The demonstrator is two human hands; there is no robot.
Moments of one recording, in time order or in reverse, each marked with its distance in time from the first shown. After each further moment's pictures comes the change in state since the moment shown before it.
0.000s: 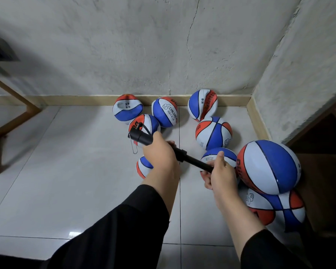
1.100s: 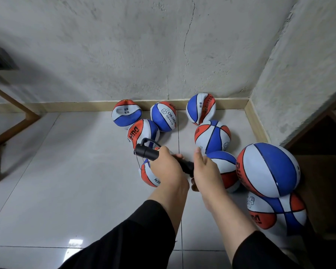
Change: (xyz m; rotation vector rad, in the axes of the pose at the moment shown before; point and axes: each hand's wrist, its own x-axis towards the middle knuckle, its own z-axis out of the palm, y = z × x) left_hand -0.014 -0.027 -0.004 -0.068 -0.058 -0.065; right_hand -0.016 -0.020 0.028 -0.318 -0.108 -0.196
